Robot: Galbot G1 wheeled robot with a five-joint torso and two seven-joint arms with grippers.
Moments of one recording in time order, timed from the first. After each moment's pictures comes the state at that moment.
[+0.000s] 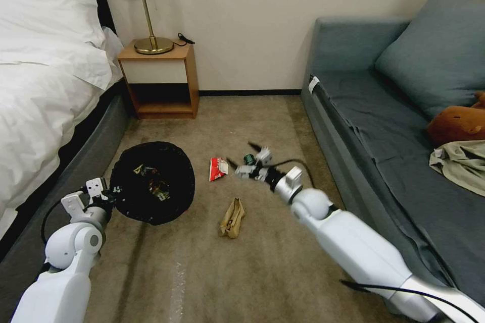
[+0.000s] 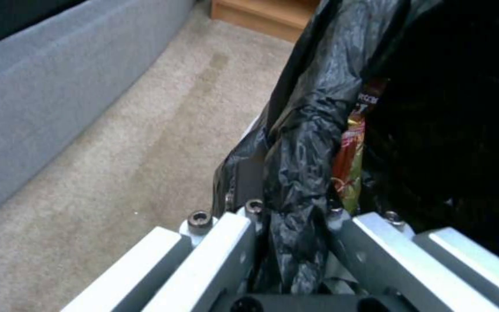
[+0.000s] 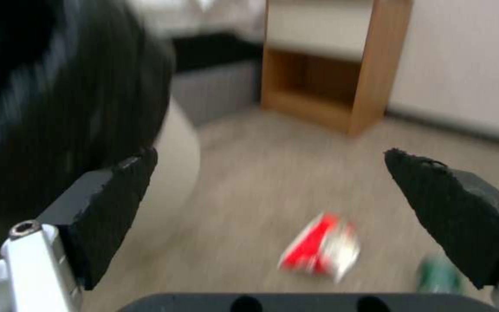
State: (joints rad) left arm 1.20 -1.15 -0.74 -1.74 -0.68 0.47 -0.16; right arm -0.62 1.15 -0.31 1.29 0.59 0.15 -0.18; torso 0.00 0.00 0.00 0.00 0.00
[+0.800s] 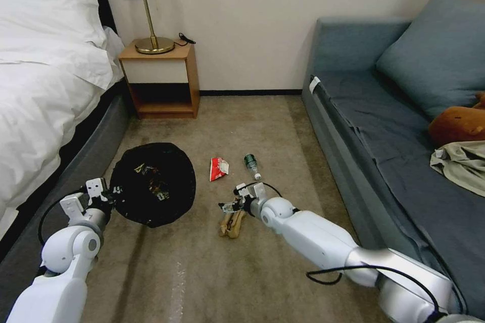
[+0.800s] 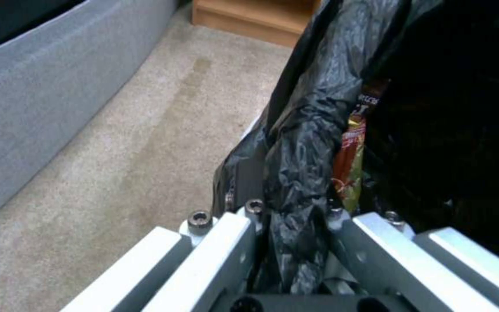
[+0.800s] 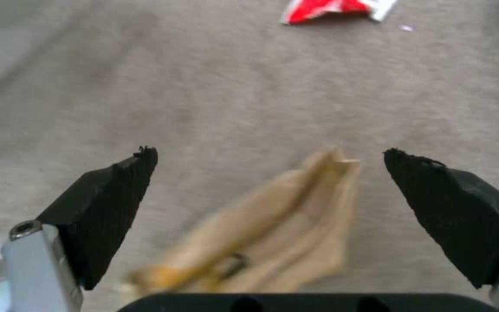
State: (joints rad) left arm 1.24 -1.13 -0.72 -1.77 -0.66 0.43 -0.11; right arm -0.36 1.36 -0.59 0.74 0.83 -0.24 -0.17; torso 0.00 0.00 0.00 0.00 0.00
